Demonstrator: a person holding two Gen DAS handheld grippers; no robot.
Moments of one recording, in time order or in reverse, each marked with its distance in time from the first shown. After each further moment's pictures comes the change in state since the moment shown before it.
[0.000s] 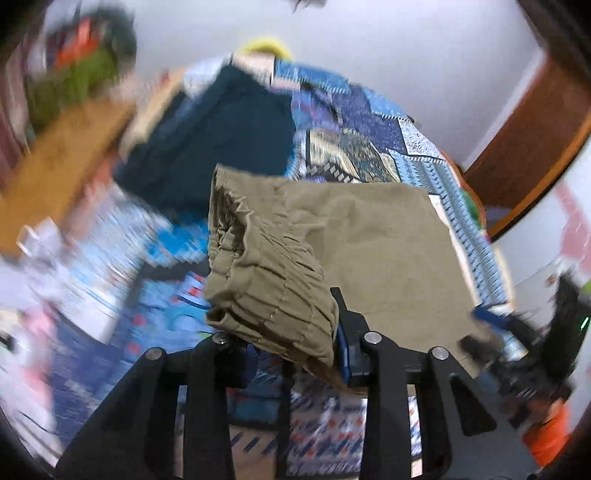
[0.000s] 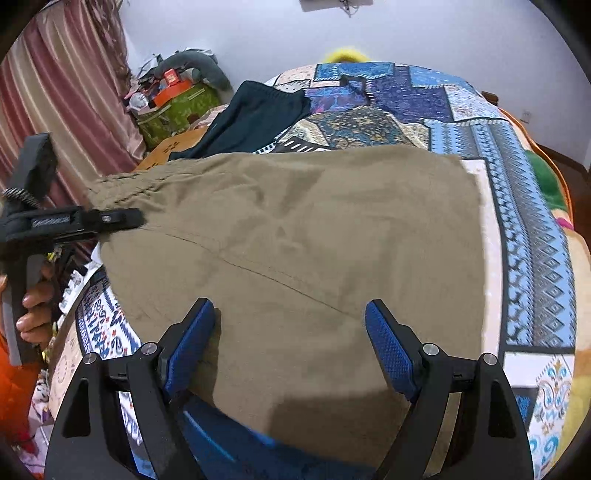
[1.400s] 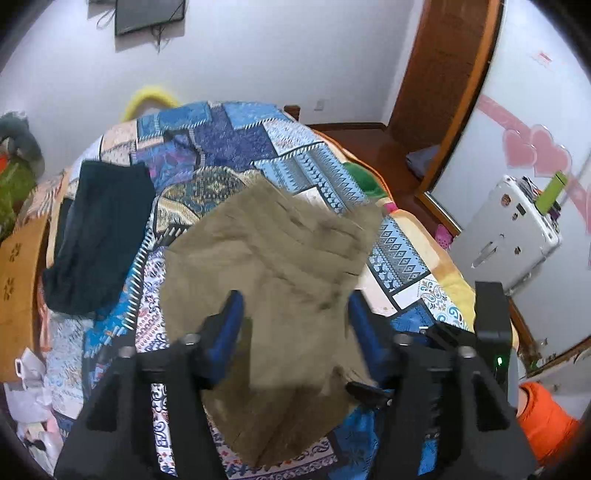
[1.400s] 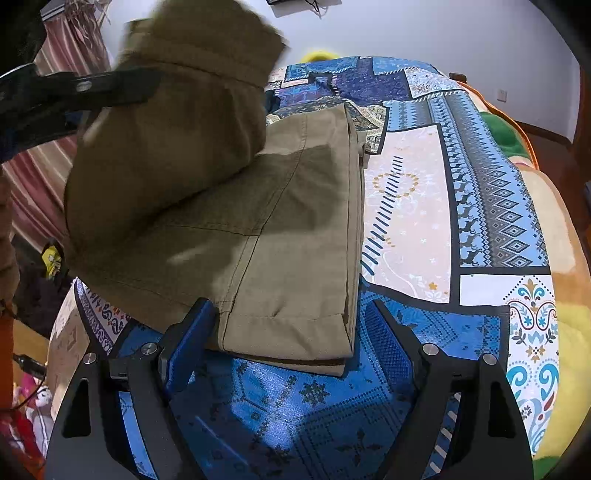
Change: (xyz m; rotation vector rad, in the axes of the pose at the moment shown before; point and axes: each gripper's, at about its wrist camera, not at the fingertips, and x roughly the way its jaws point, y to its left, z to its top) left arm -0.022 -0.167 0.029 0.373 -0.018 -0.176; right arm -0.023 -0.031 -0.037 0.081 -0.014 -0.008
